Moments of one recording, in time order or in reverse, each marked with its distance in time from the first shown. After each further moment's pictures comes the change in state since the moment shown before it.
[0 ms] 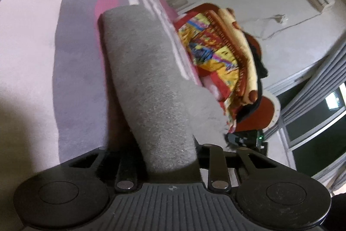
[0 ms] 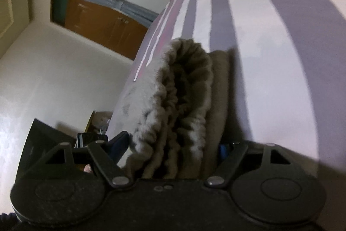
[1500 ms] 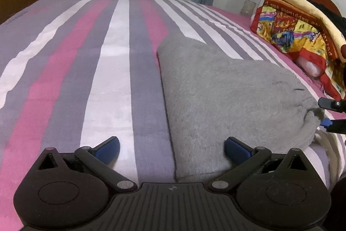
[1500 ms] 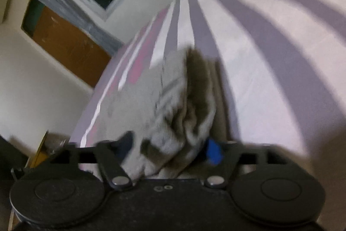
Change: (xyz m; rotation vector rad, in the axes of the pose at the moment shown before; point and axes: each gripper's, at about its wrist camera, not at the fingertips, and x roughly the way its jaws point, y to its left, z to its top) left arm -0.044 -0.120 -0.081 0.364 -0.159 0.828; right arm -0.056 0.079 -0.080 -0.101 -0.275 -0.341
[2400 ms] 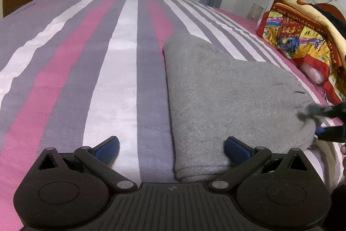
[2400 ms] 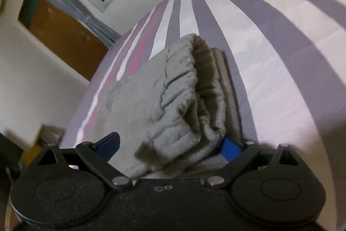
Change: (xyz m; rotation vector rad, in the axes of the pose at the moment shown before) left arm -0.004 0.001 -0.010 -0.052 -0.004 0.019; right arm 0.031 0.005 -0.003 0.057 0.091 0.031
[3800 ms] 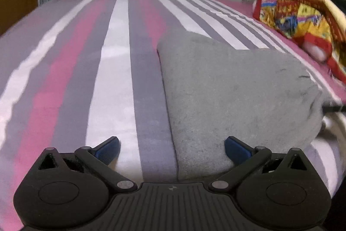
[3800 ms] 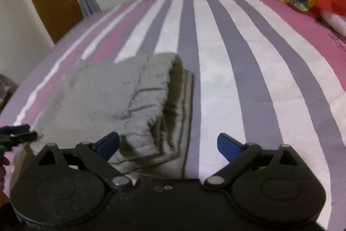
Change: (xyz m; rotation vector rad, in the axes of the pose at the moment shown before) left arm 0.004 -0.010 0.014 0.105 0.047 0.036; right arm -0.017 0.037 0.006 -0.368 0.048 -0.333
